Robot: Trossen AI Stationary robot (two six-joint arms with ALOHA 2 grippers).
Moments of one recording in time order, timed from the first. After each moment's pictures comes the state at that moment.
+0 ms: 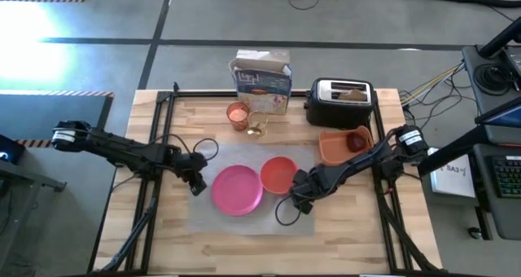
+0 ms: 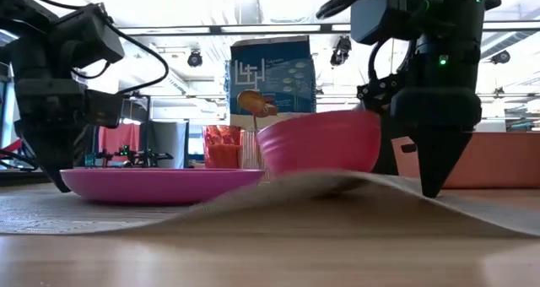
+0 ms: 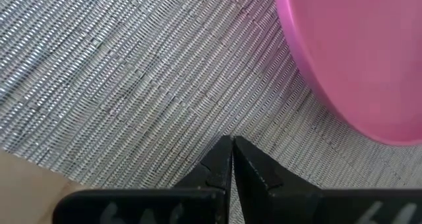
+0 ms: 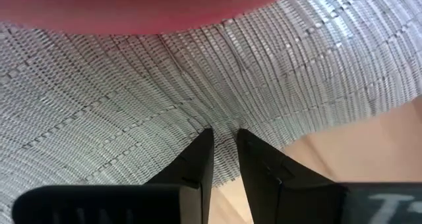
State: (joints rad) left arm -0.07 1.05 0.31 -0.39 0.13 -0.78; right arm 0.30 1.82 1.03 -0.75 0.12 0.90
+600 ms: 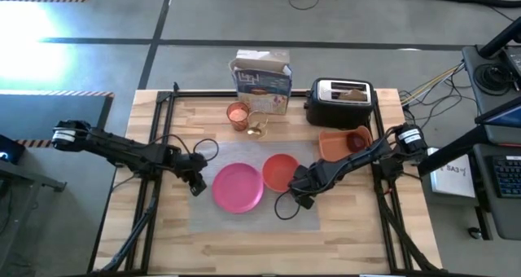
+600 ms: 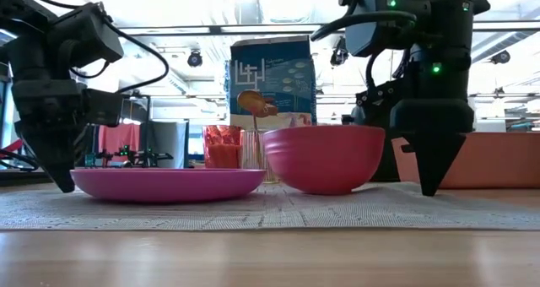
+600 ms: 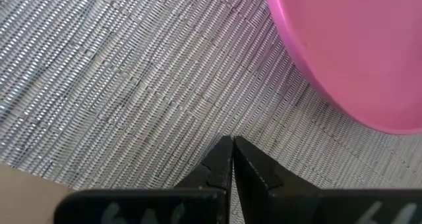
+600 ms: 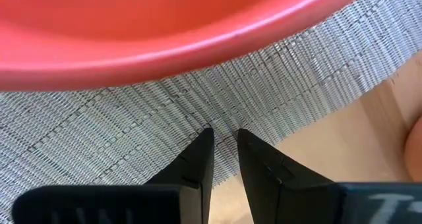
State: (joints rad) left arm -0.08 1.05 0.31 -0.39 0.10 -0.75; right arm 0.25 1.82 1.03 -0.81 0.14 0.84
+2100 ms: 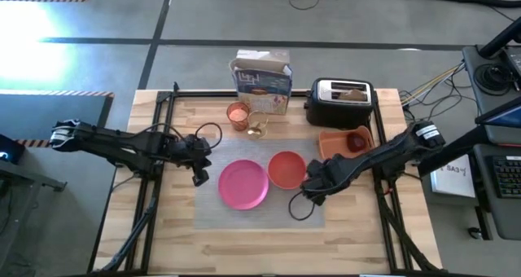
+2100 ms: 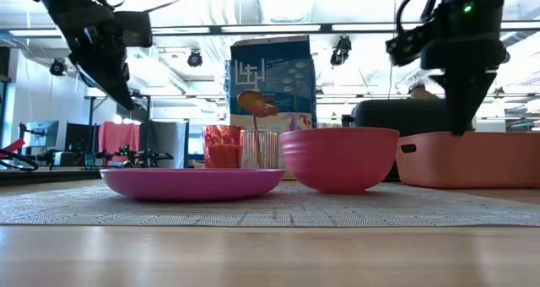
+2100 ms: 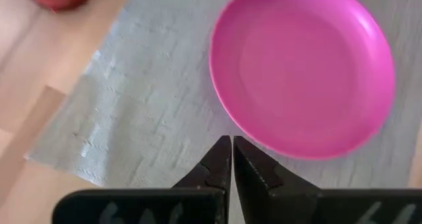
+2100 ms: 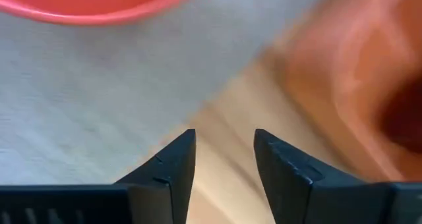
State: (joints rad) left arm -0.07 0.99 0.69 -0.71 -0.16 -0.48; right arm 0.33 1.60 1.11 -1.15 0.21 1.01
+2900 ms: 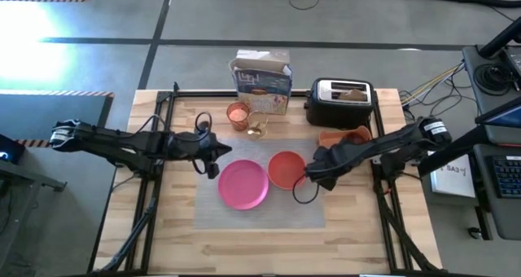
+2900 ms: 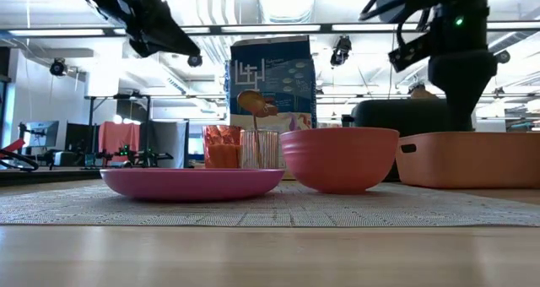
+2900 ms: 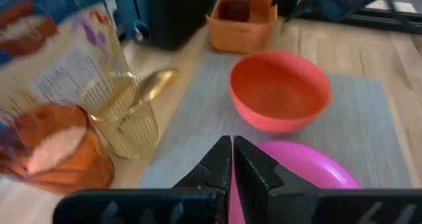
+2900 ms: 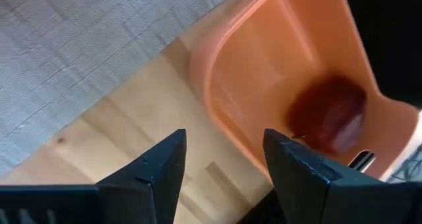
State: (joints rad) left arm -0.07 1.00 0.69 -0.21 -0.33 -0.18; right arm 0.18 1.53 1.08 -1.31 0.27 0.80
